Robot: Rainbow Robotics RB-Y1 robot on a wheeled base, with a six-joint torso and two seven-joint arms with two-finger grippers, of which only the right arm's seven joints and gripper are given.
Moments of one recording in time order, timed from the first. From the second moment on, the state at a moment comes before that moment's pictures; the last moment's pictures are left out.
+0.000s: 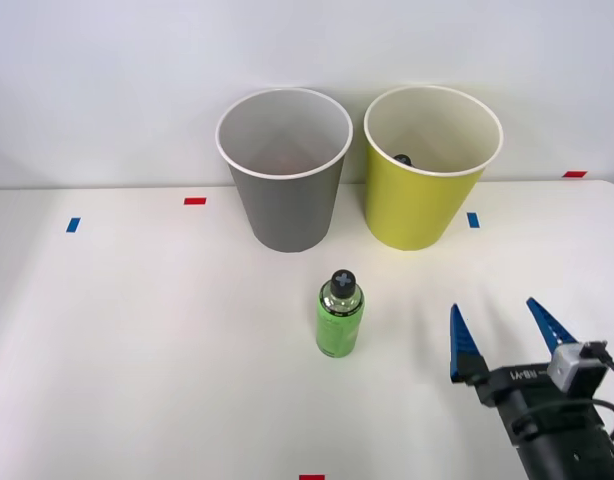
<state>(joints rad) 0.60 -0.27 0.18 -2.01 -0.06 -0.28 1.40</state>
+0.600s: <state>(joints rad) 0.85 -0.27 0.23 -1.92 -0.03 -0.61 1.54</state>
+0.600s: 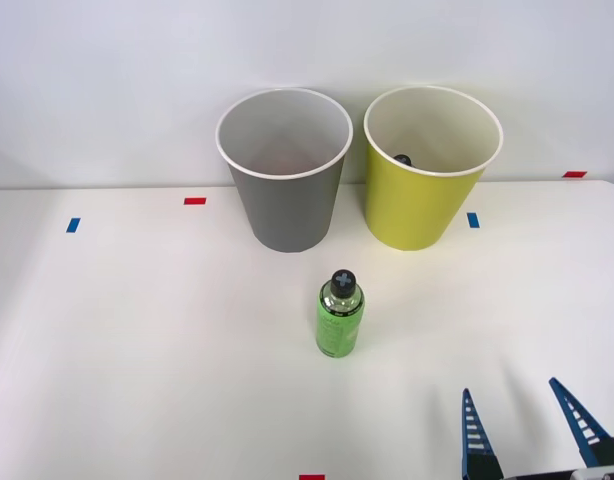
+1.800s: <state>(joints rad) 0.97 -0.25 0.33 -1.88 0.00 -0.67 1.61</state>
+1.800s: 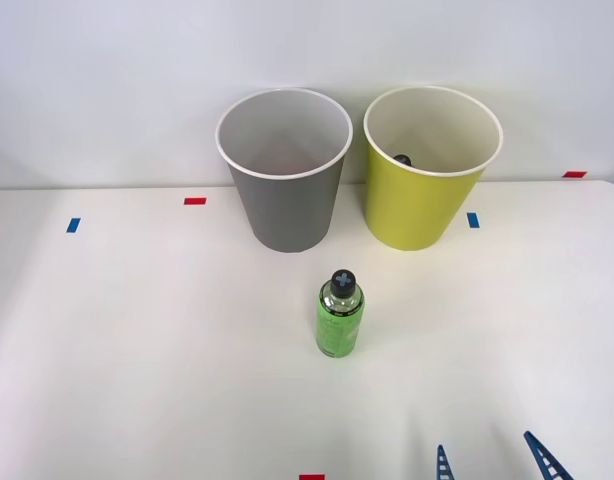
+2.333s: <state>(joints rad) 0.97 -0.25 0.33 -1.88 0.00 -0.67 1.61</state>
